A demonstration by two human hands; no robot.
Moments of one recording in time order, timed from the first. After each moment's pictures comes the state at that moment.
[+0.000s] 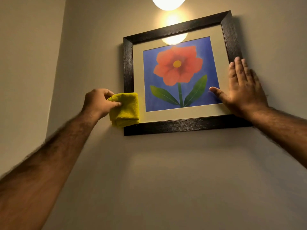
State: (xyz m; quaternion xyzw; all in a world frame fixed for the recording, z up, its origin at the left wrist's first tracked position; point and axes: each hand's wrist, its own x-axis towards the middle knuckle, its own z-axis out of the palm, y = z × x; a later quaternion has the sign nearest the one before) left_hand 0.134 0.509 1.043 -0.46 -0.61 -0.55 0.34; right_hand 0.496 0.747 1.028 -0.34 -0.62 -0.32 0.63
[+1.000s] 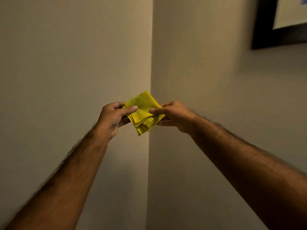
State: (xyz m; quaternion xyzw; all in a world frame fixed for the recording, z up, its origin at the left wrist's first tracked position) left_hand -0.046 0.289 0.764 -0.27 -0.58 -0.77 -0.02; right_hand 0.070 0.474 0.793 -0.05 -0.79 0.59 0.17
